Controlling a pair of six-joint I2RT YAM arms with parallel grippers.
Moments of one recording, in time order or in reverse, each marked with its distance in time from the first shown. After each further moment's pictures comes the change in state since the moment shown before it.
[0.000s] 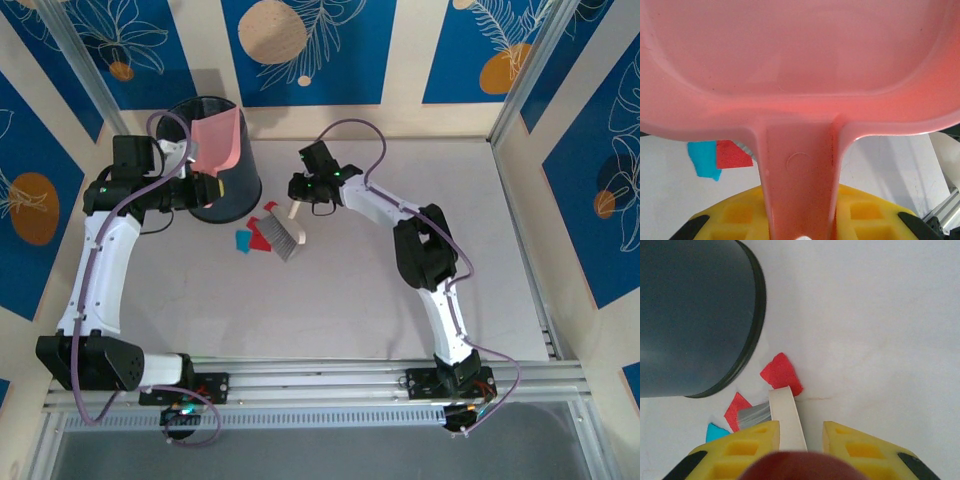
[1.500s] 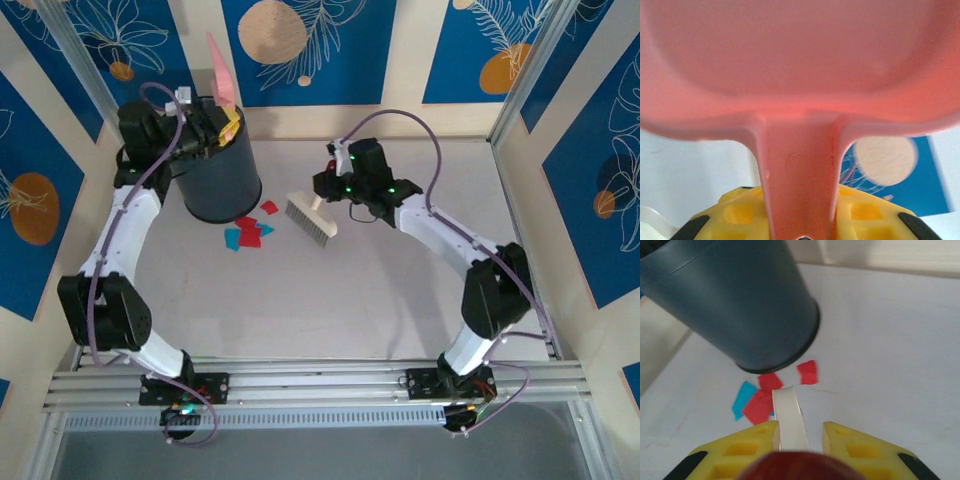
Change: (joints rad) left arm 0.000 0.216 0.018 0.911 0.349 -0.969; right arm -0.040 -0.503 -0.447 0.247 -0.164 -0.291
